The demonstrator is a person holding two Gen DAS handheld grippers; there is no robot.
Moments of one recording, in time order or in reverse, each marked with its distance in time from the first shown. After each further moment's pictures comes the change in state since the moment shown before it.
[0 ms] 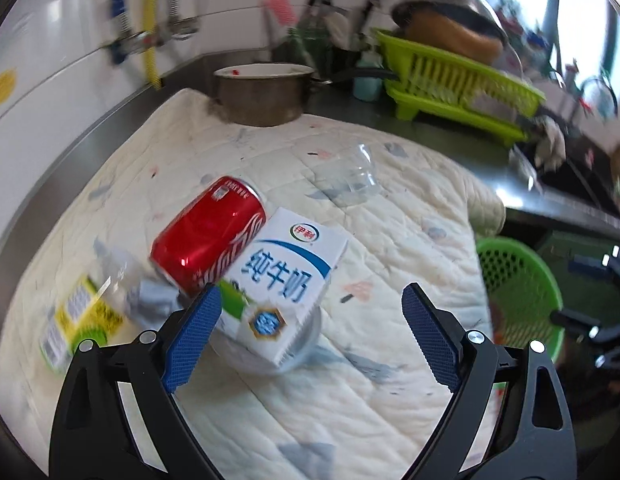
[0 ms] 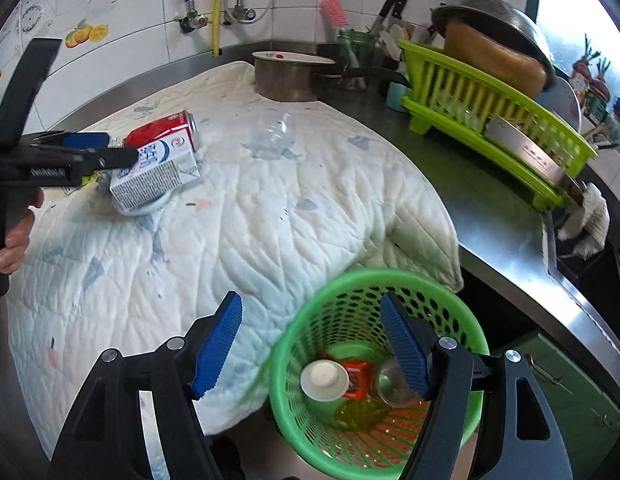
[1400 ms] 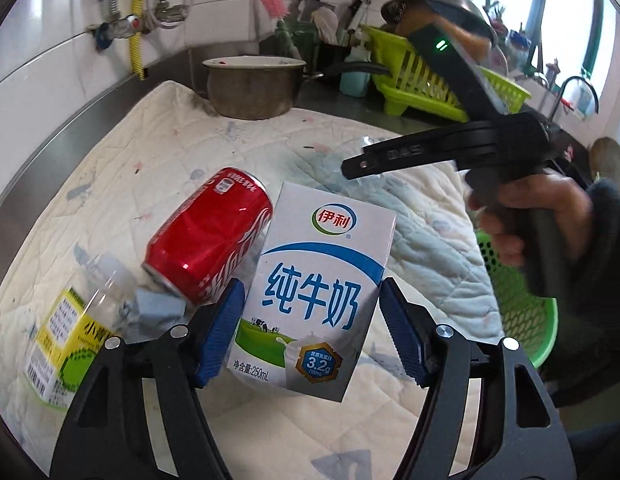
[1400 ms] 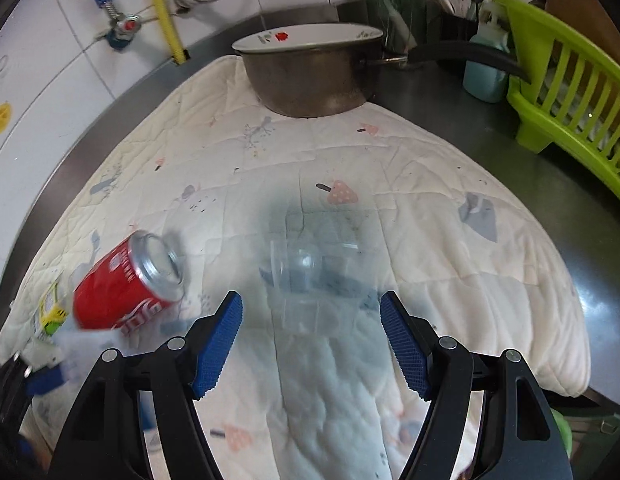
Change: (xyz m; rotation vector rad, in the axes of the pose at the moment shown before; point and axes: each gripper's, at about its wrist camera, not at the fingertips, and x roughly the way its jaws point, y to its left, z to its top) left arm 0.011 0.034 -0.010 -0.016 -0.012 -0.109; right arm 0.184 0.010 0.181 0.184 0.159 0.171
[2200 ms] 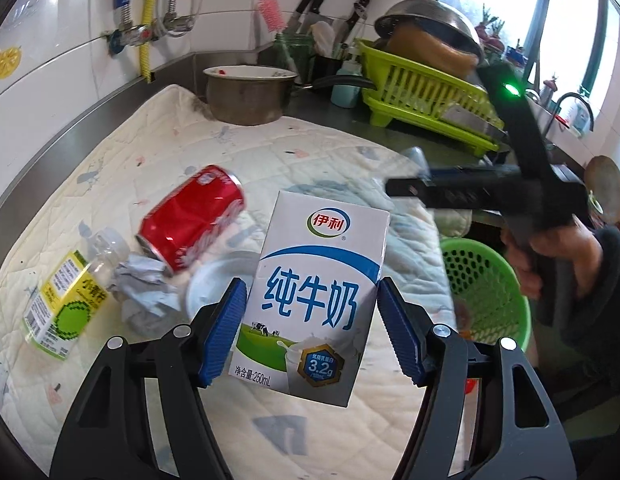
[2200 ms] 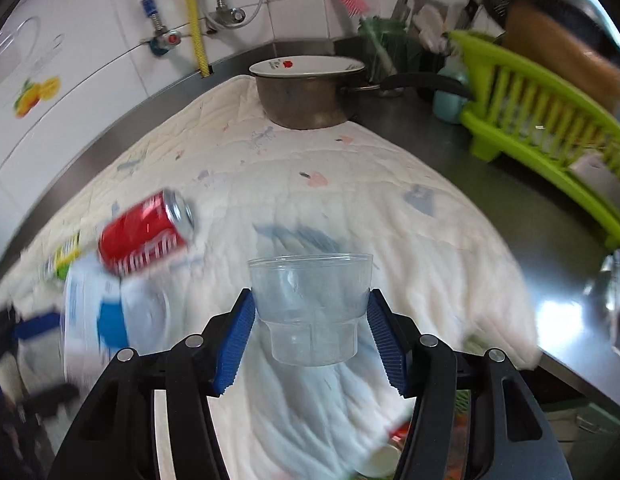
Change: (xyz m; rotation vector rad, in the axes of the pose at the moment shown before) left arm -0.034 -0.042 -0.012 -0.042 -0.027 -0.011; right arm -0.086 -0.009 -0.073 -0.098 -0.113 -0.042
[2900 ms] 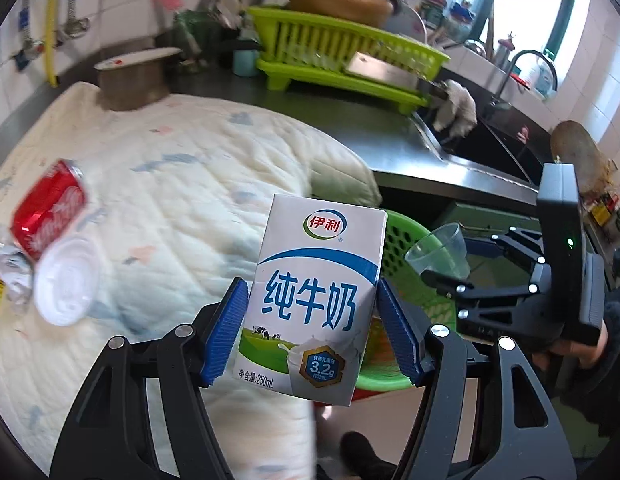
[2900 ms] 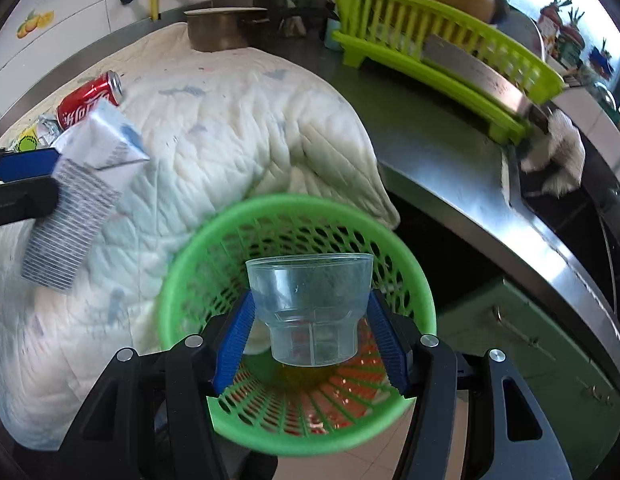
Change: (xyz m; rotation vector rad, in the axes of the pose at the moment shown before) left arm 0.045 -0.156 -0.023 0.065 0.100 -0.121; right arm -0.077 -0.106 -0.175 -0.025 0.094 -0.220
